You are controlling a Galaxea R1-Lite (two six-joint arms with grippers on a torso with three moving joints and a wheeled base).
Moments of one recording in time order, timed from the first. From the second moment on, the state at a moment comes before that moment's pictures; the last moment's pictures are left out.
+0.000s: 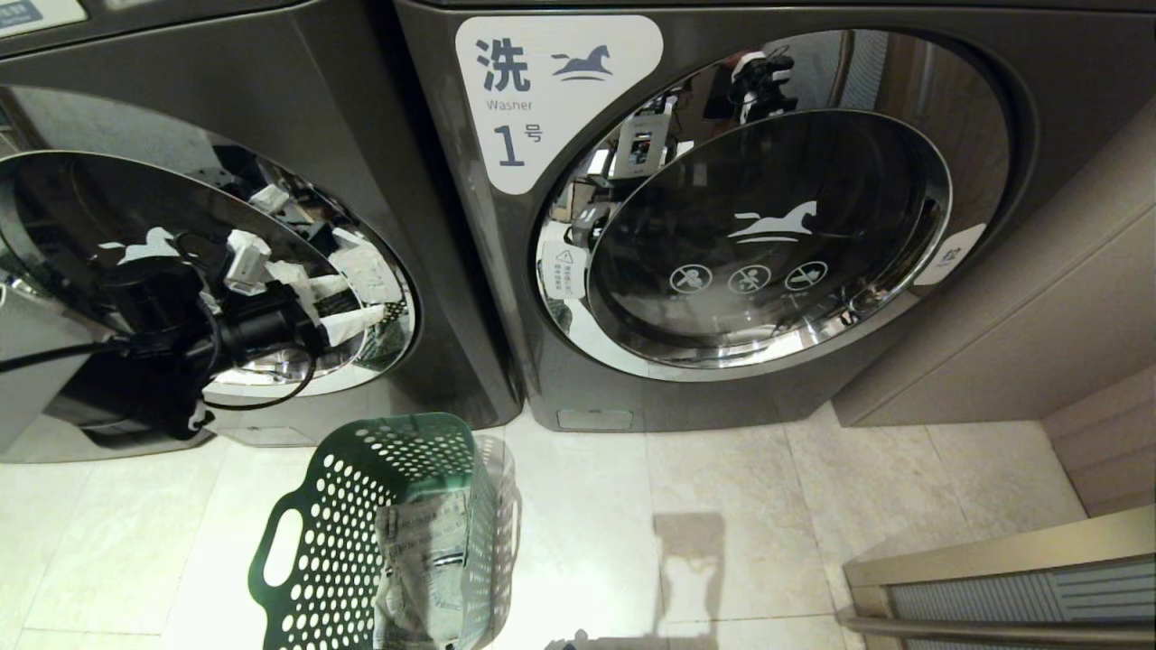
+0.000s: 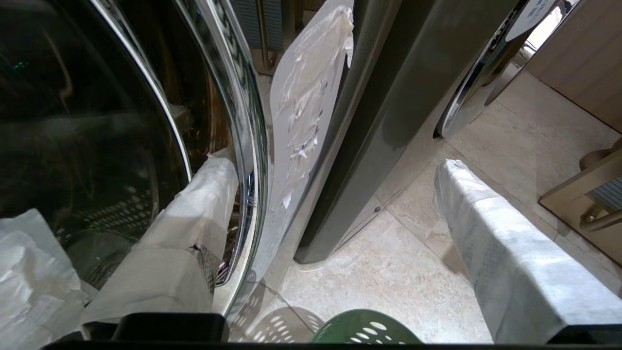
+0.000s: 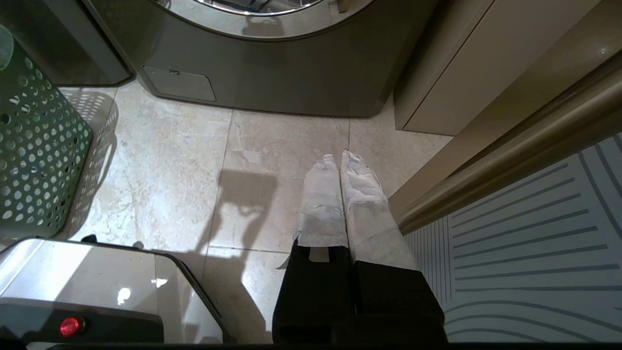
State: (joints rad) left arm 0.19 2.22 -1.29 -1.08 -1.02 0.07; right arm 0.00 0.00 0.00 0.00 0.05 -0.12
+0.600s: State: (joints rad) left arm 0.17 2.26 -1.34 -1.09 -1.05 0.01; right arm 0.00 0.00 0.00 0.00 0.05 -0.12
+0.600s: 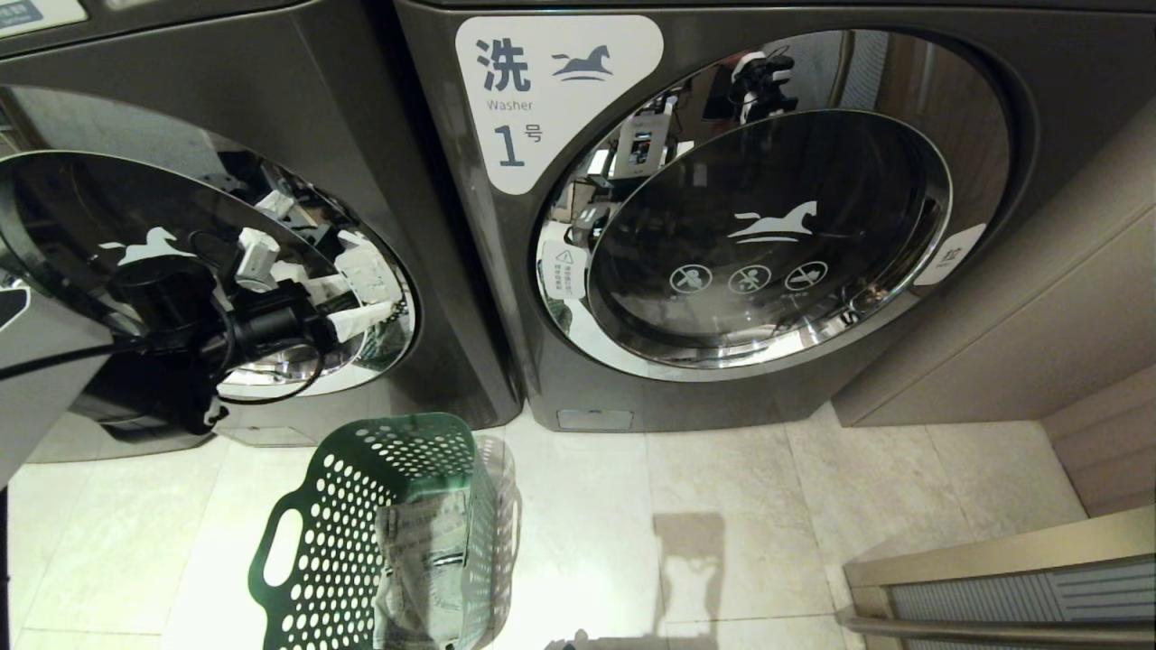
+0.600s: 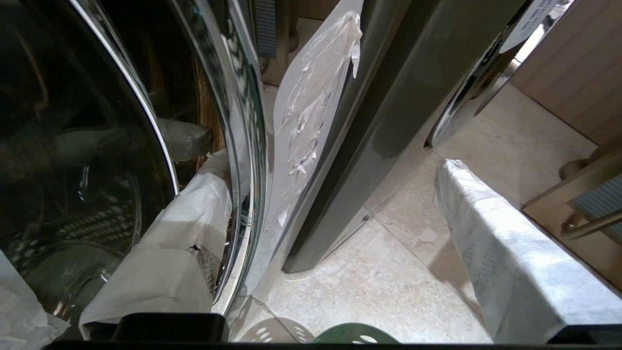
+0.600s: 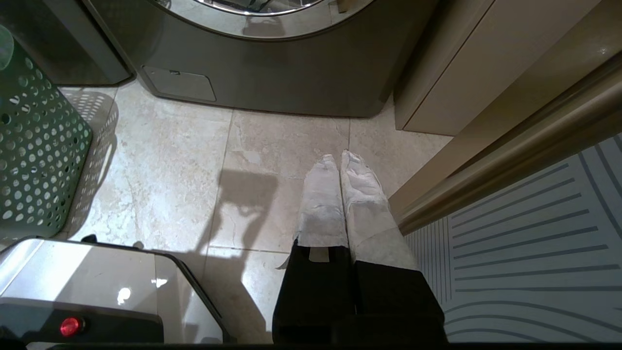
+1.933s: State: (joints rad) left arm 0.17 2.29 -1.34 -1.18 -1.34 0.01; right arm 0.00 0.00 0.00 0.00 0.05 -0.12
